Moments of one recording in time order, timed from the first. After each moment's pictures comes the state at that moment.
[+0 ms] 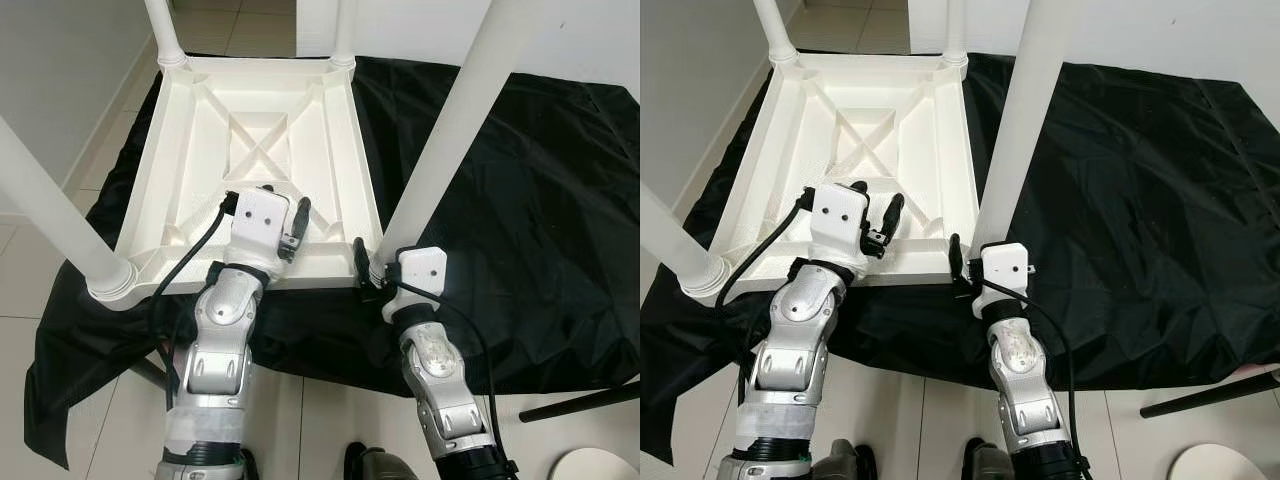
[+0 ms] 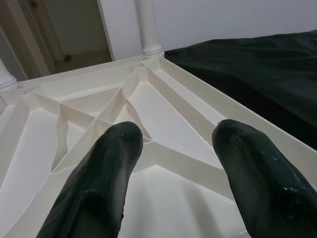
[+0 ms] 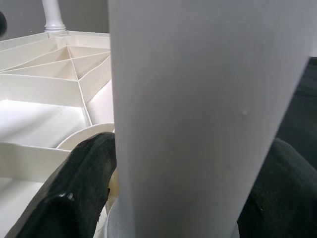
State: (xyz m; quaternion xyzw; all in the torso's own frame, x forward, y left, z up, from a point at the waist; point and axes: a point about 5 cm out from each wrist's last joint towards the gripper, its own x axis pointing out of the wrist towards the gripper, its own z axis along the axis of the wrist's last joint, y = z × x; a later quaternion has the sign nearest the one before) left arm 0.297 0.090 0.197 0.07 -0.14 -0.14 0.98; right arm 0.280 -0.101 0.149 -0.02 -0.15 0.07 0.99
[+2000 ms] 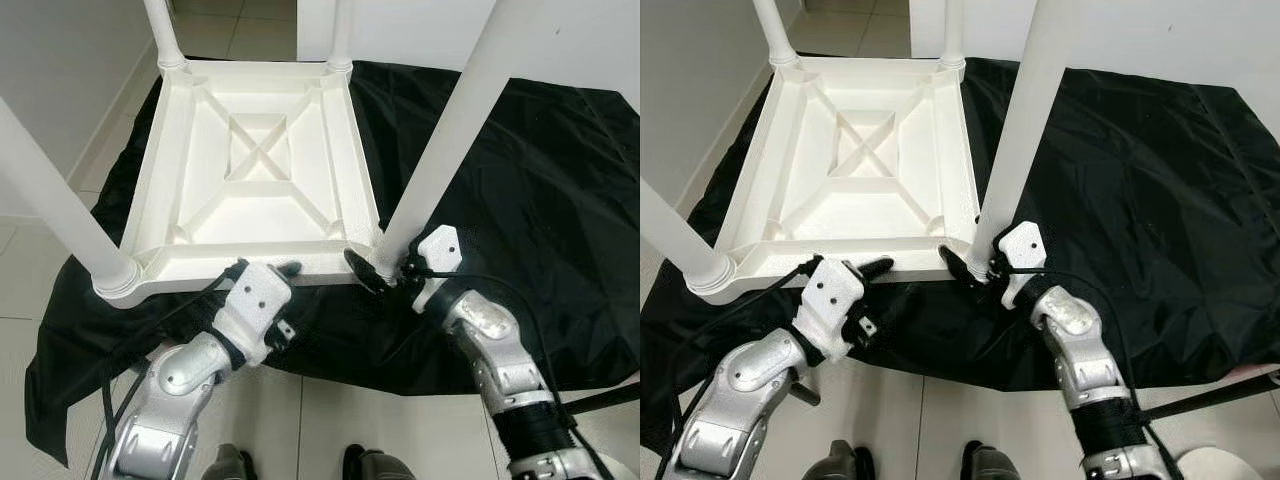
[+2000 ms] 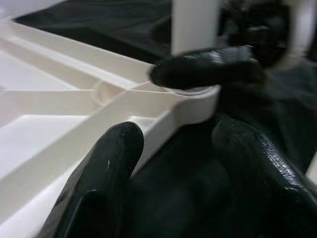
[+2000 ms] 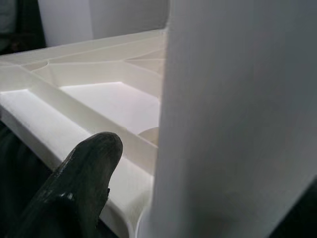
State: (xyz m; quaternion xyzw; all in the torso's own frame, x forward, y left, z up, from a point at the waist) left arm 0.230 0.098 0.169 0.12 -0.06 -0.40 0.90; right arm 0.302 -0.139 0.166 -0.09 -0.12 0.35 0.92
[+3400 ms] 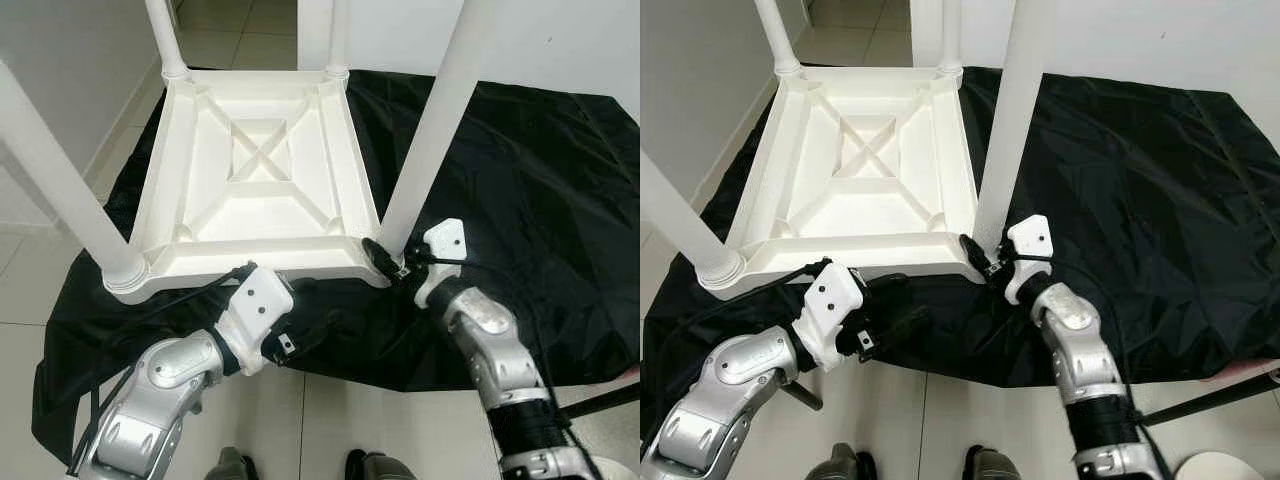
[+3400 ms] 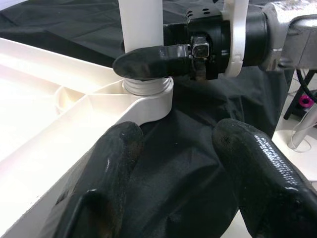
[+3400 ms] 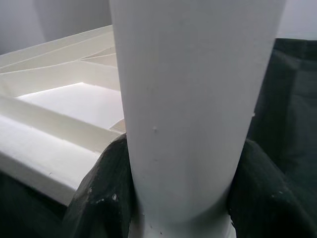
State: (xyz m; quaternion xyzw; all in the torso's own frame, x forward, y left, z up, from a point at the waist) left arm 0.225 0.097 0.174 0.12 -0.04 -0.48 0.87; right arm 0.305 -0.135 0.158 -0.04 -0.09 0.23 0.97
